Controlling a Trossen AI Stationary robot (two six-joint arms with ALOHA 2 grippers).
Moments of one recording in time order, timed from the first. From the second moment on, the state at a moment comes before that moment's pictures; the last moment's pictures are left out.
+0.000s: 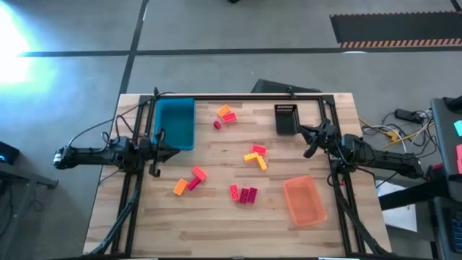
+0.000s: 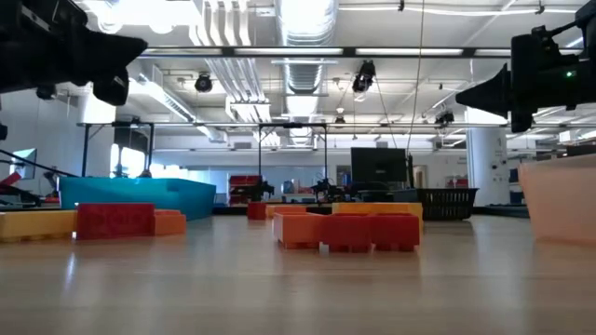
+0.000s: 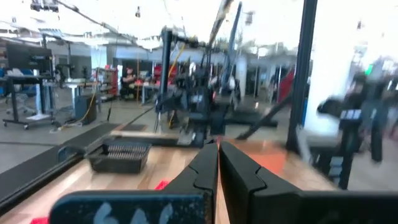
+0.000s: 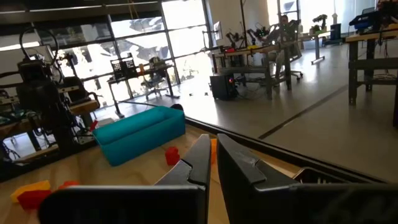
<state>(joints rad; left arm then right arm) 0.00 0.08 0.01 0.27 0.00 -0.10 -0.14 0.04 0.01 0.07 0.42 0.16</state>
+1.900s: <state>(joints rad) 0.00 0.25 0.02 0.94 -0.40 0.37 -0.15 0.85 0.51 0.28 0.24 -0.11</state>
